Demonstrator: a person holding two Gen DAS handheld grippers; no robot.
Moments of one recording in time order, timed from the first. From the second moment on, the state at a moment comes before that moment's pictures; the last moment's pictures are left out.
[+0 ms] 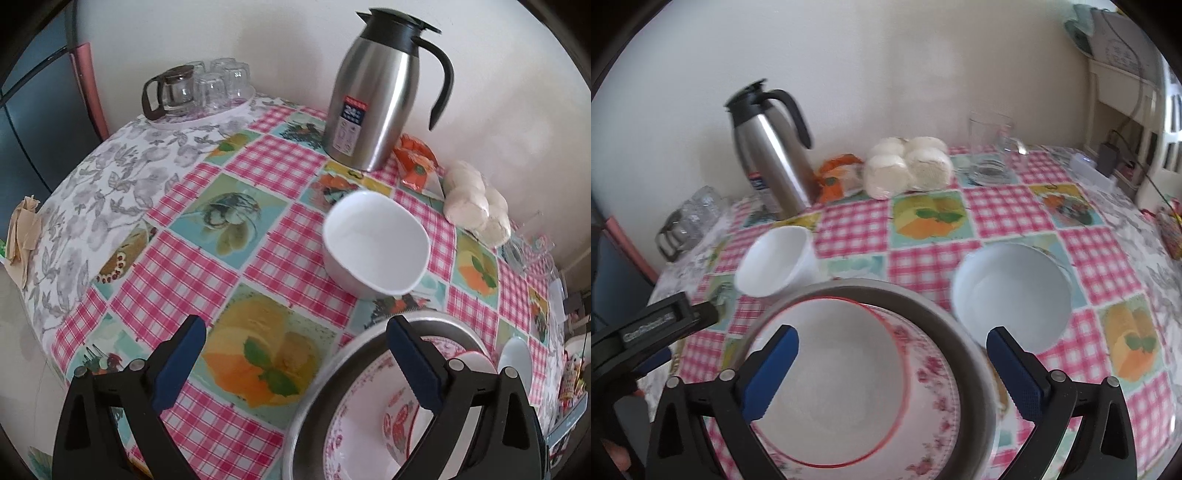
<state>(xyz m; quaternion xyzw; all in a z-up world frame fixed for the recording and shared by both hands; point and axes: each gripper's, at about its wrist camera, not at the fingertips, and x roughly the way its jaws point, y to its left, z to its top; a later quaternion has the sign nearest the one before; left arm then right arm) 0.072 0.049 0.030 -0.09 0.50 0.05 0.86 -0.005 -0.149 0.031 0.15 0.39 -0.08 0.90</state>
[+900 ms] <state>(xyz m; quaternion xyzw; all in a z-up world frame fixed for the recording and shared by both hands) 0.113 0.086 0.042 -0.14 0.44 0.01 0.89 0.037 -0.113 0.069 0.12 0.38 -0.08 0.91</state>
